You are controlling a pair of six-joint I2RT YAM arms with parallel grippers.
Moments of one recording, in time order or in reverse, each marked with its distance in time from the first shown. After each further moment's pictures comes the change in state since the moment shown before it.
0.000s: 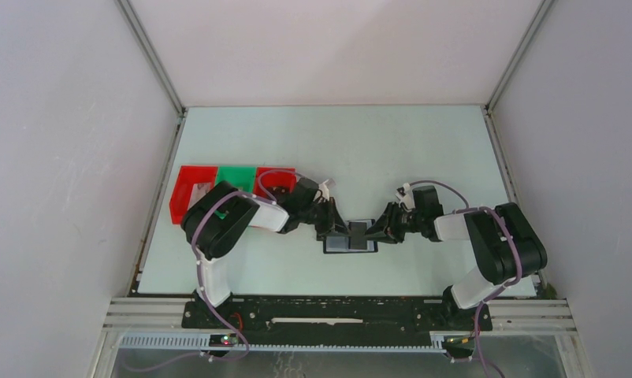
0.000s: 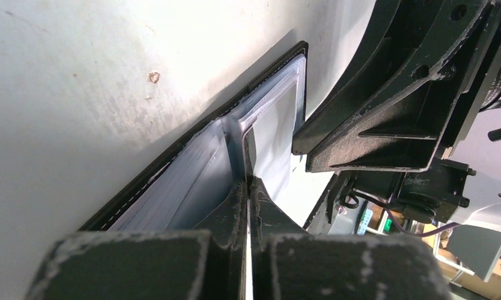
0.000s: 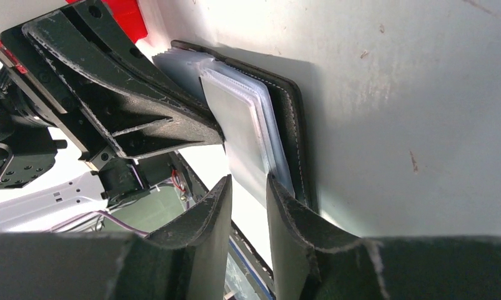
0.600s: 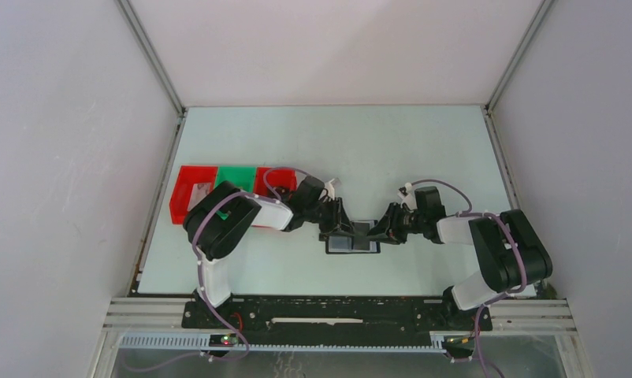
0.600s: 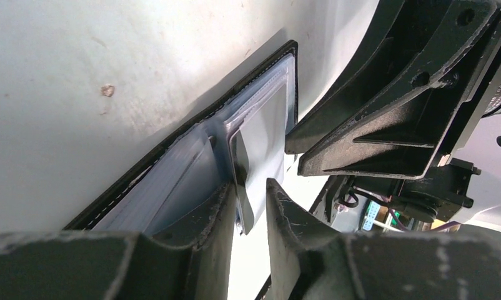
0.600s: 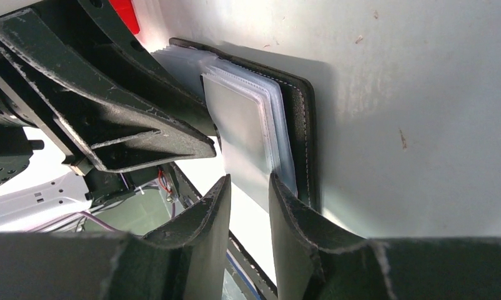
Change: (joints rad) left arm -0.029 0.000 0.054 -0.068 -0.021 0.022; right arm -0.004 -0.061 -0.012 -0.049 0.031 -0.053
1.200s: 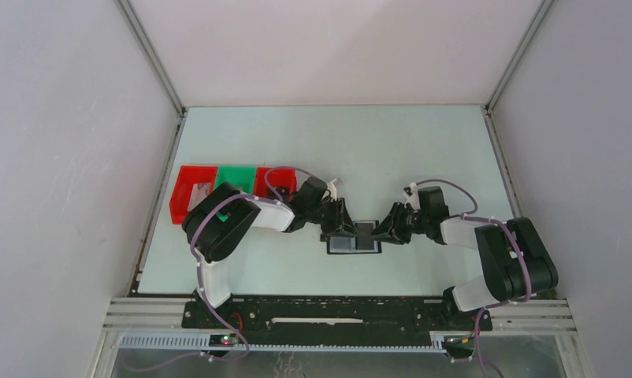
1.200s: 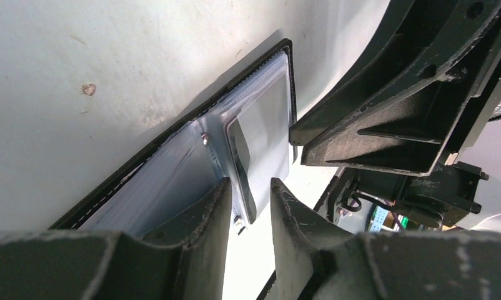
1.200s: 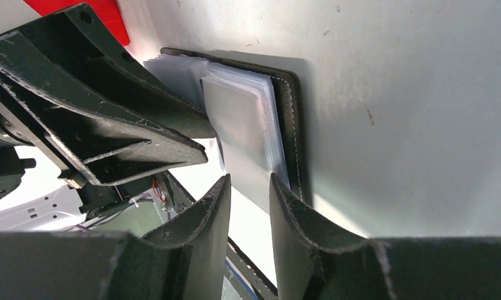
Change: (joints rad) left arm -0.014 -0.016 0.002 -0.014 -0.037 0.002; right arm -0.023 -0.070 -0.001 -0.082 0.047 -0.012
